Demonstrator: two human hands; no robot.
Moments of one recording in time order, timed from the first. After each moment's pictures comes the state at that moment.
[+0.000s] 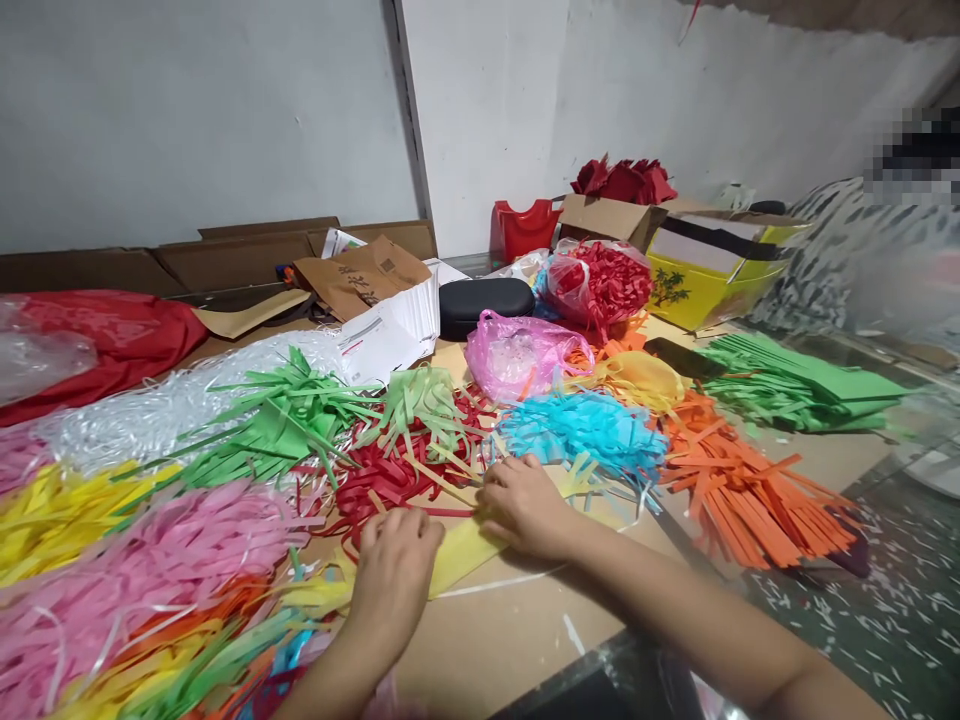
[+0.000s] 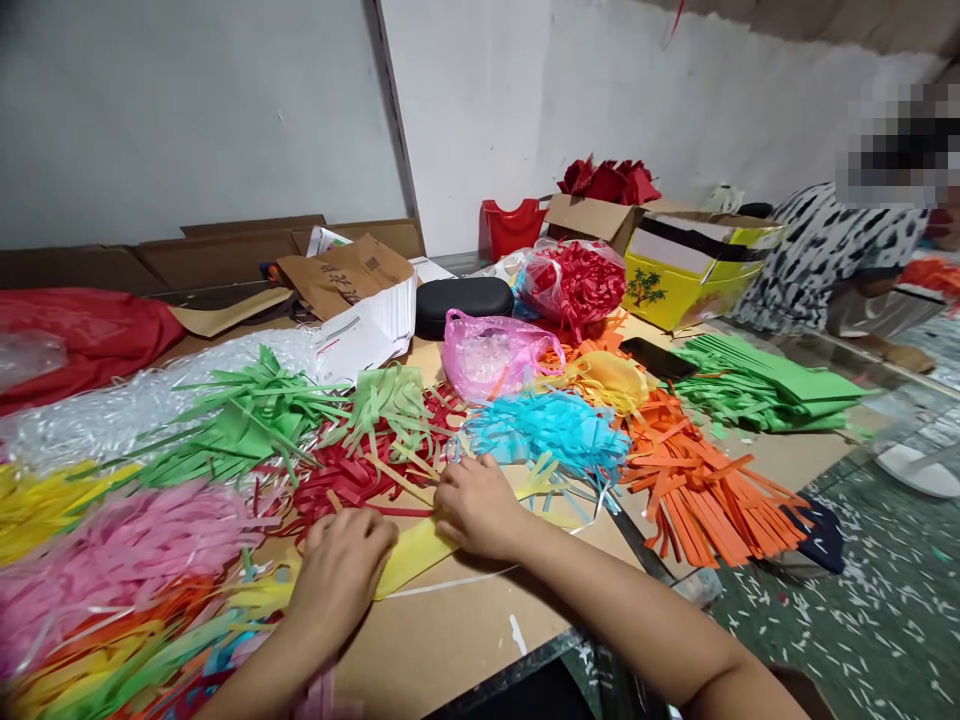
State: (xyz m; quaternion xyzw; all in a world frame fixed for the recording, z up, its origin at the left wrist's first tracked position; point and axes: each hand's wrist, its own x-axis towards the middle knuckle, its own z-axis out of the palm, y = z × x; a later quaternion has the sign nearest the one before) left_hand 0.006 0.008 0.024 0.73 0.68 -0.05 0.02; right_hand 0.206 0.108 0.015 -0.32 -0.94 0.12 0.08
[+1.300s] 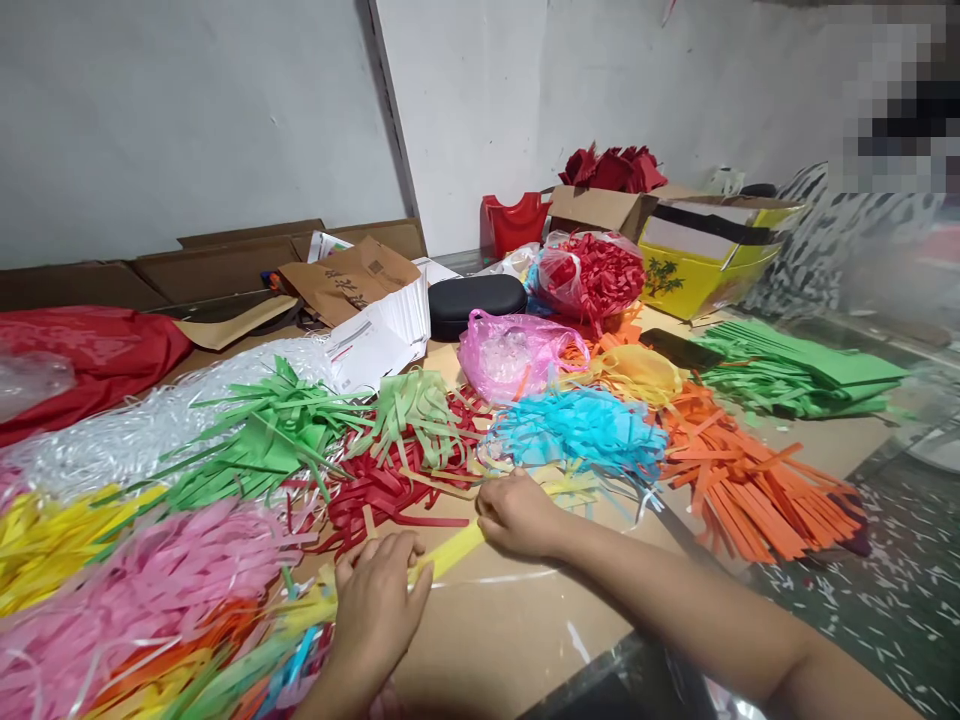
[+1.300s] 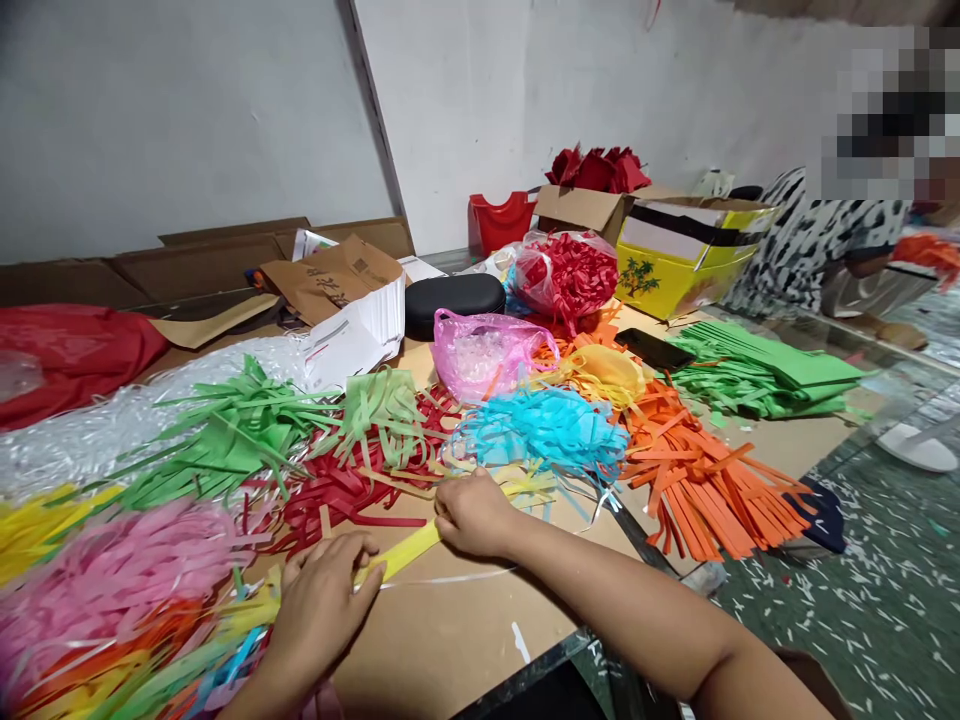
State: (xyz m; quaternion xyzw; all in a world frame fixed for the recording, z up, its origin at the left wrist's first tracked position) left_hand -0.005 0.004 0.009 0.68 0.73 0.04 0.06; right_hand 0.200 0.118 -0.010 -0.33 -0.92 0.16 0.10
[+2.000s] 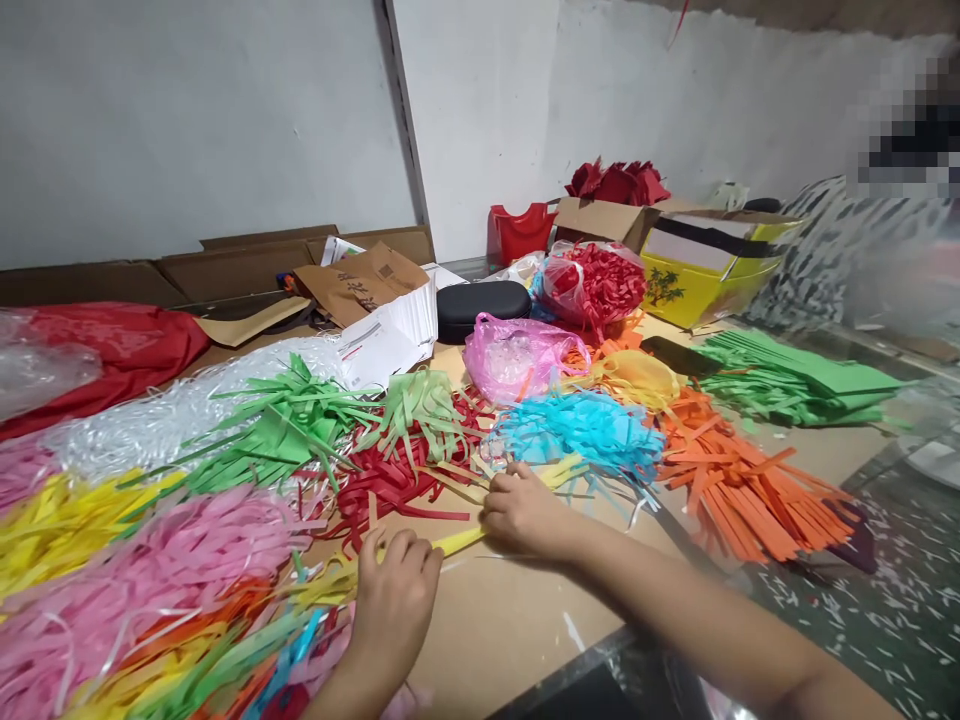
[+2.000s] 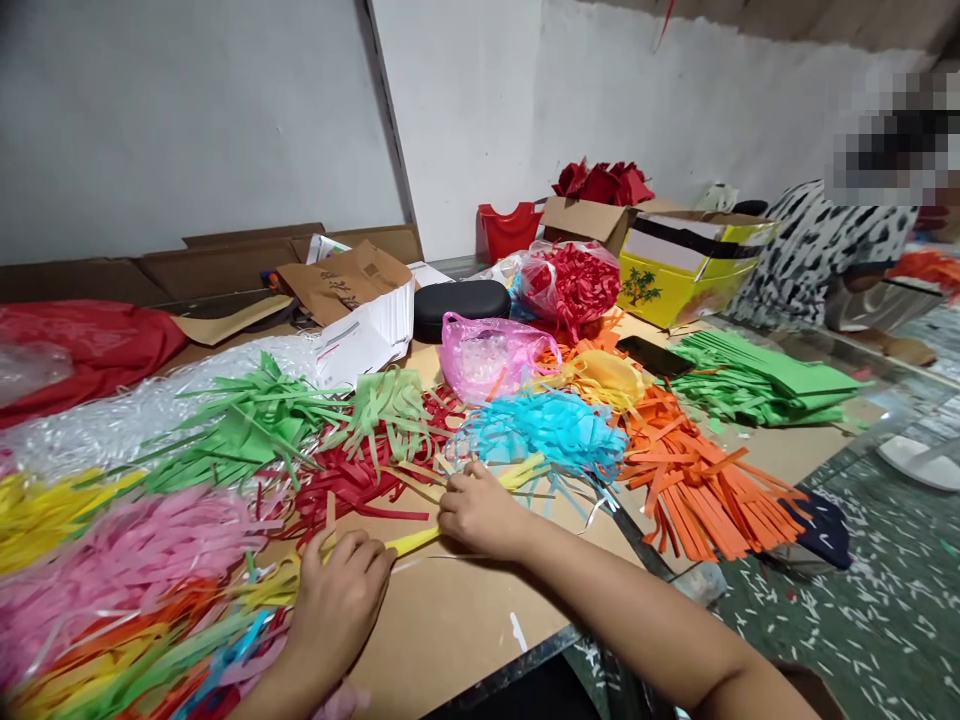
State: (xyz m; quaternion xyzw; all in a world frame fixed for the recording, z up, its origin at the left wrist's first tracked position) left_hand 0.005 -0.009 0.001 0.77 0.63 0.03 -0.07; right_hand 0.208 0.112 -0.008 -0.18 -0.98 0.02 0.12
